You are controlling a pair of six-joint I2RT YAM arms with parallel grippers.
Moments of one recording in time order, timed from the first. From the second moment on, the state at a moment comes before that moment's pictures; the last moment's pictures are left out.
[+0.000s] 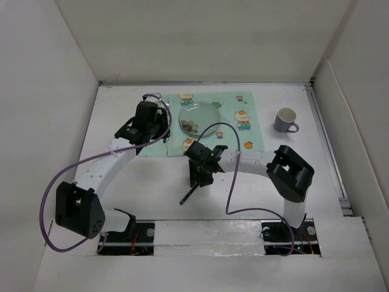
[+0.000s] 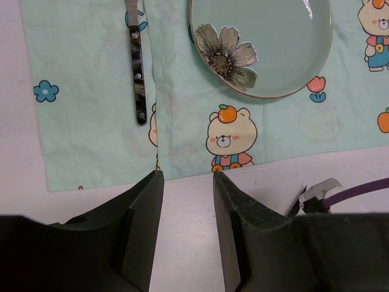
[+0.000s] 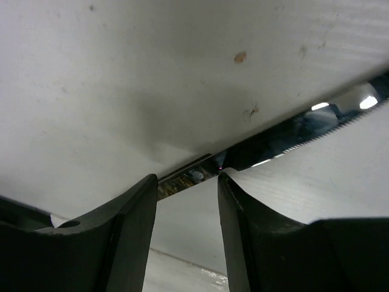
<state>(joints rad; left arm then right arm) -0.39 1.32 1.07 -0.44 -0.08 -0.39 0.99 1.87 1.23 -0.55 -0.01 0.92</state>
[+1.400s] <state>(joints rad) -0.39 1.33 1.14 -0.45 -0.09 -0.38 0.88 1.56 1.13 -0.76 0.21 0.77</state>
